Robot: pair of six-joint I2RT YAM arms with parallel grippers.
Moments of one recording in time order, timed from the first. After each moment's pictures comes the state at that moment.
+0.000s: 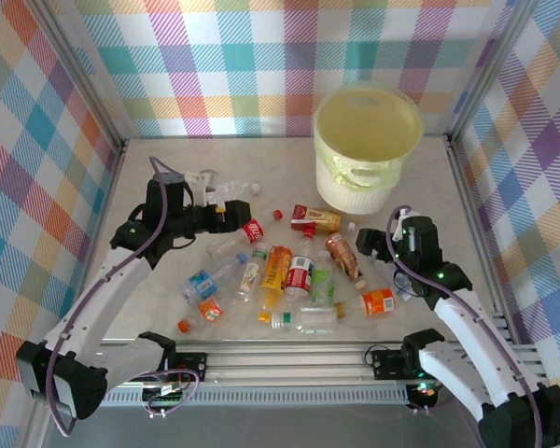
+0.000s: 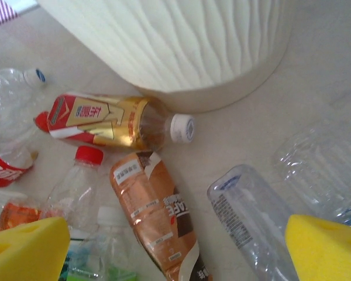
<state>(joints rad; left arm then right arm) -0.35 1.09 1.04 -0.54 0.53 -0.43 0.30 0.81 0.63 -0.50 -0.03 0.44</state>
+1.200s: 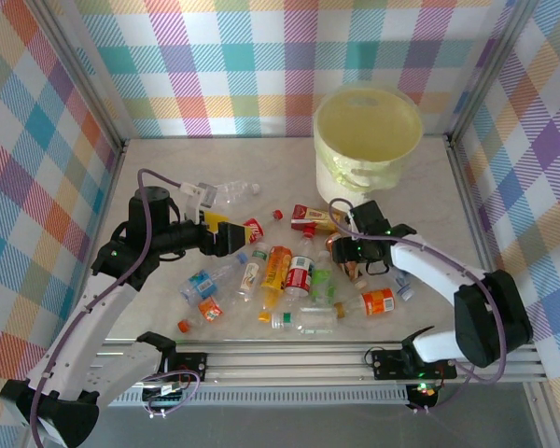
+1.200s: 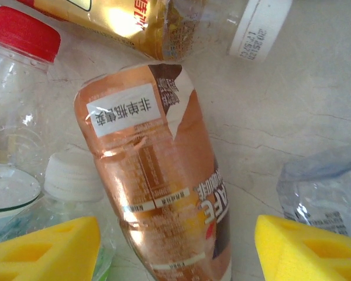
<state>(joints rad) -0.35 0.92 1.00 -0.58 0.65 -0.29 0.46 1.39 0.81 -0.54 -0.03 0.29</state>
